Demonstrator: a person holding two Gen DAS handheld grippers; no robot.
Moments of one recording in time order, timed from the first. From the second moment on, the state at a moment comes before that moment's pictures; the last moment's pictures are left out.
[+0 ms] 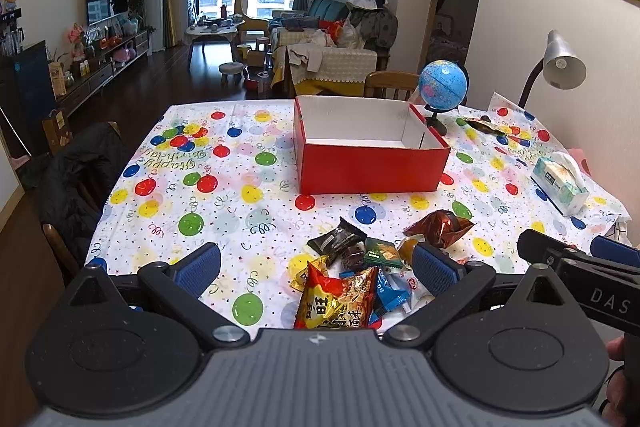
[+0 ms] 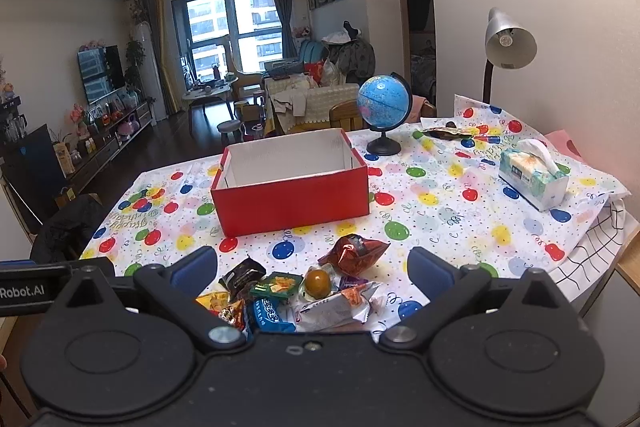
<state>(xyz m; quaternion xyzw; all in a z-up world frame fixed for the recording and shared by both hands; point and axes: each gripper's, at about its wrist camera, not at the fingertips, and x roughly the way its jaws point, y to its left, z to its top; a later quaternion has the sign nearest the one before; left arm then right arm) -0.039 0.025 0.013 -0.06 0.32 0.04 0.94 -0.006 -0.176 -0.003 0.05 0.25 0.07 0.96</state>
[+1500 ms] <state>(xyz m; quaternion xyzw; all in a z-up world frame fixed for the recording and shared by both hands) 0.091 0.003 -0.145 -0.03 0.52 0.02 0.85 0.157 -0.182 -0.146 0.11 0.47 0.04 0.87</state>
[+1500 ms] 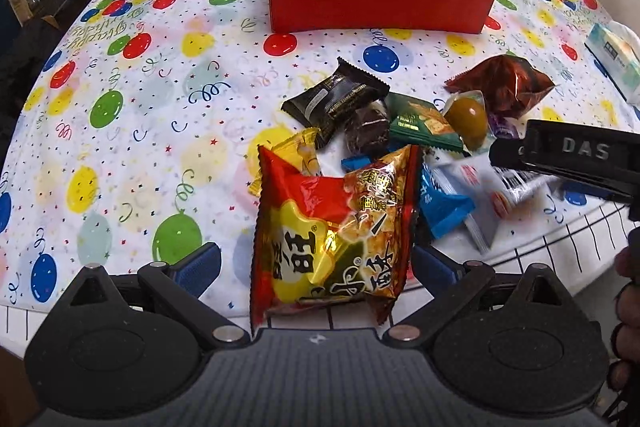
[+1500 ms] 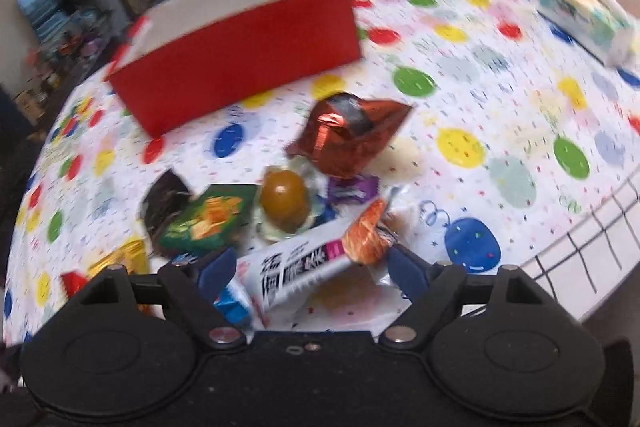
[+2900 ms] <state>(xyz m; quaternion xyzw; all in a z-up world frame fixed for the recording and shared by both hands) 0.087 0.028 -0.046 -0.08 0.41 0.02 0.91 0.130 -0.187 -0.052 0.11 0.33 0.08 0.94</state>
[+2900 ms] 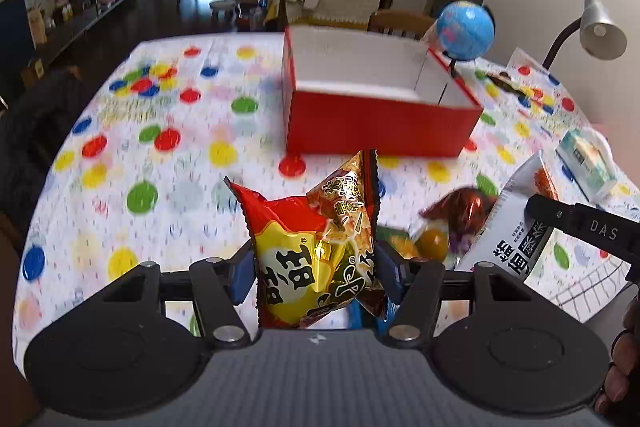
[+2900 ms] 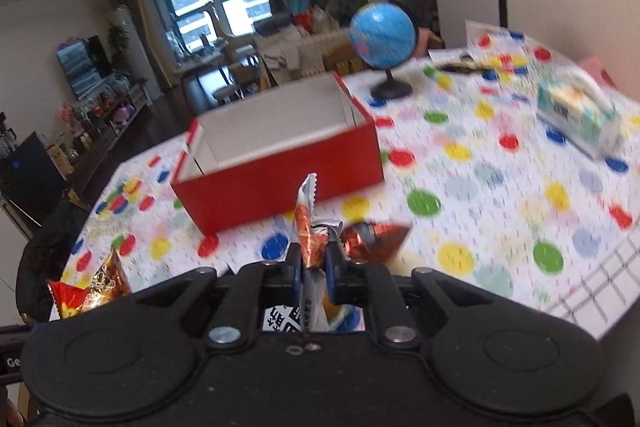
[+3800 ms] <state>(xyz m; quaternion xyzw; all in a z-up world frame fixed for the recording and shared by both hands) 0.251 0.004 0.028 -0.02 0.36 0.01 0.93 0.276 -0.175 0.023 0.06 0.27 0.14 0.95</state>
